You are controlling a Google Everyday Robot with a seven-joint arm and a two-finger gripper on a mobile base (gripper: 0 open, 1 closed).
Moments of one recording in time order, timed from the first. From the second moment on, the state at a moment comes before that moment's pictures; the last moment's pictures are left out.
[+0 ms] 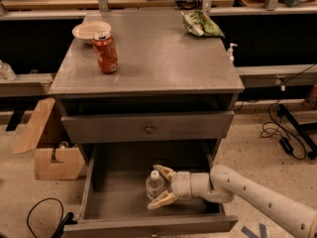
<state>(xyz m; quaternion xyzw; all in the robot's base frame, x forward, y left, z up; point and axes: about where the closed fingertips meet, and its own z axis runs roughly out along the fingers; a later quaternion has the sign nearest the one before) 0.503 0.009 0.453 -0.53 0.58 0.40 0.46</state>
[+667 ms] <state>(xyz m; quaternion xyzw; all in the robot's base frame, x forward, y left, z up) 0.480 0.031 0.466 -0.50 0.59 0.44 0.46</state>
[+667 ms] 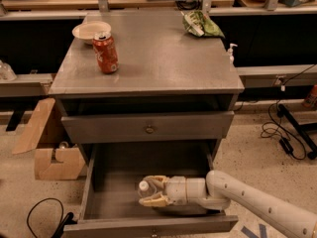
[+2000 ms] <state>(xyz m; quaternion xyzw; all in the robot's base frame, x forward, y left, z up) 0.534 -0.076 0.674 -0.41 0.68 0.41 0.44</state>
